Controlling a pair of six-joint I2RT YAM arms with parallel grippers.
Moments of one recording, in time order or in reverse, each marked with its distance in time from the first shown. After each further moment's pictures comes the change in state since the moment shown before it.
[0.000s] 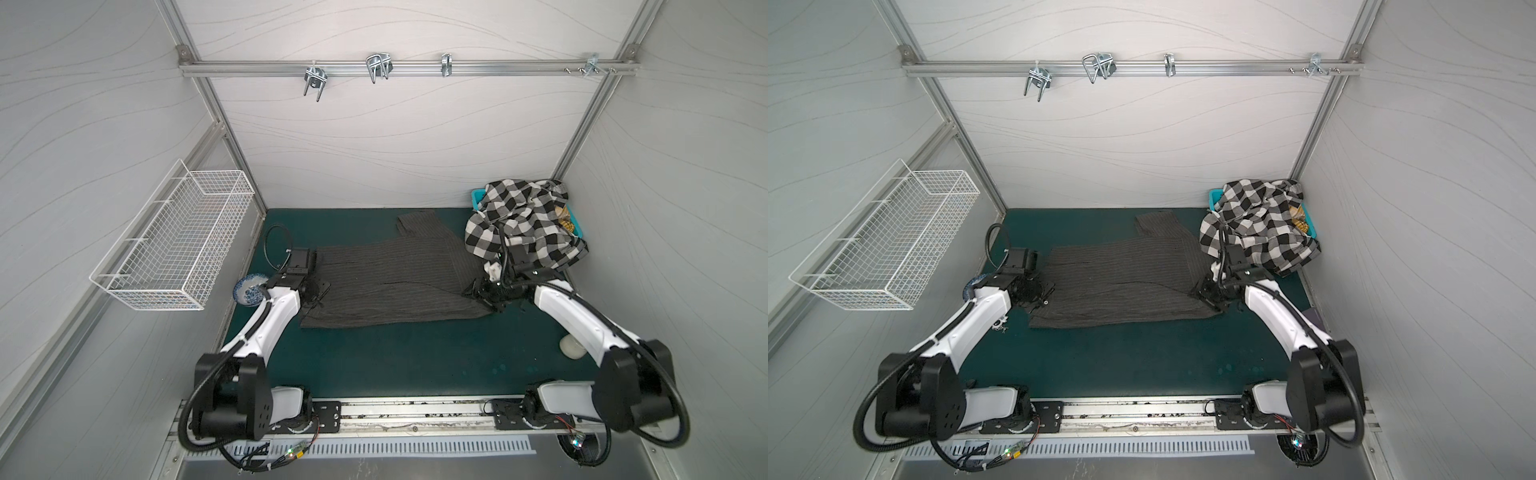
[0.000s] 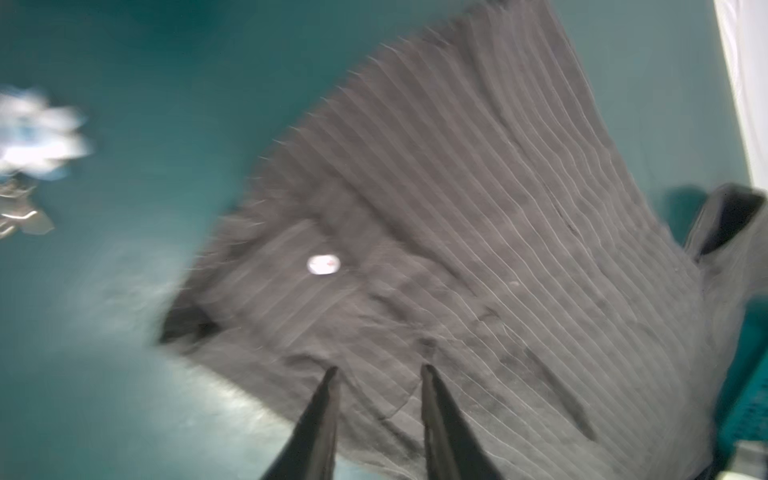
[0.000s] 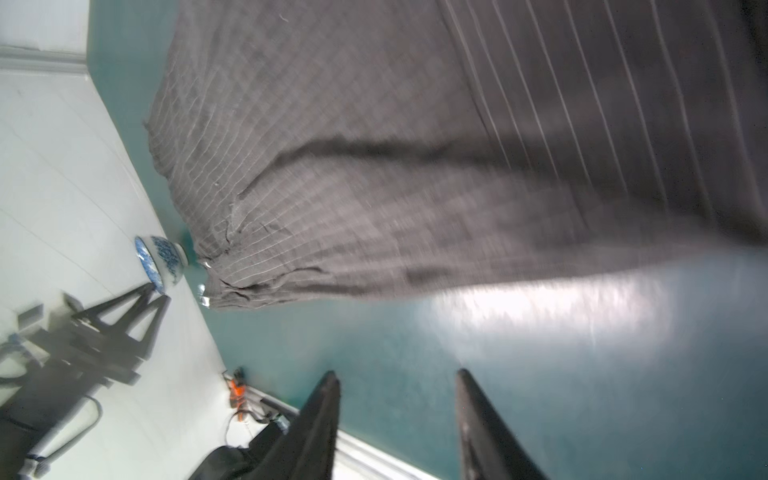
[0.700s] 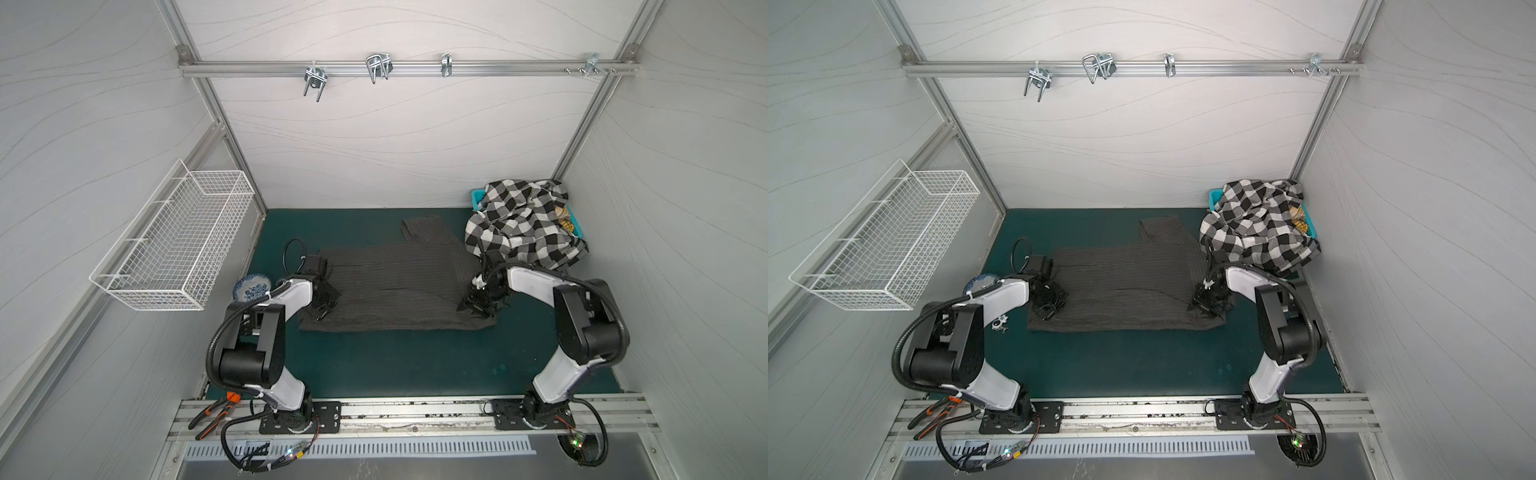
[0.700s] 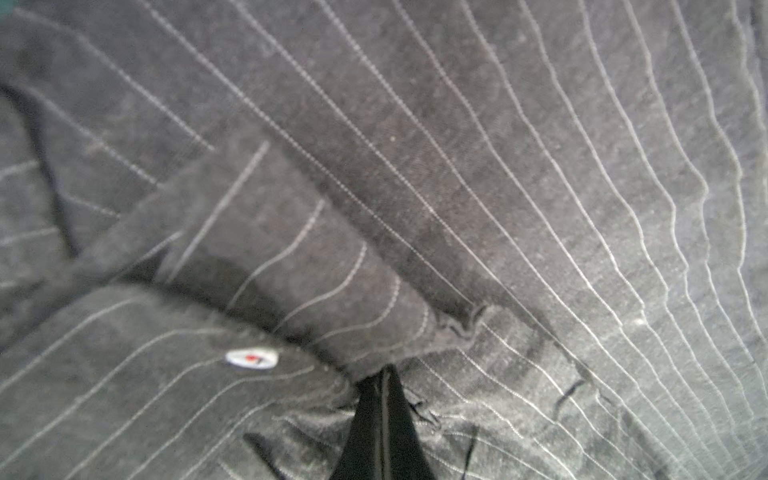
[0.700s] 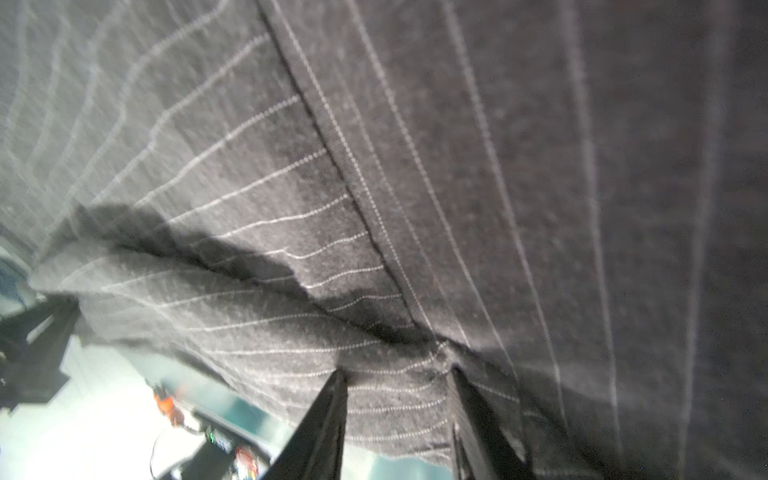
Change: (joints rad) left arm -0.005 0.159 -0.136 0.111 0.124 0.003; right arm 0.002 0.245 -0.093 -0.019 -0.009 -0.099
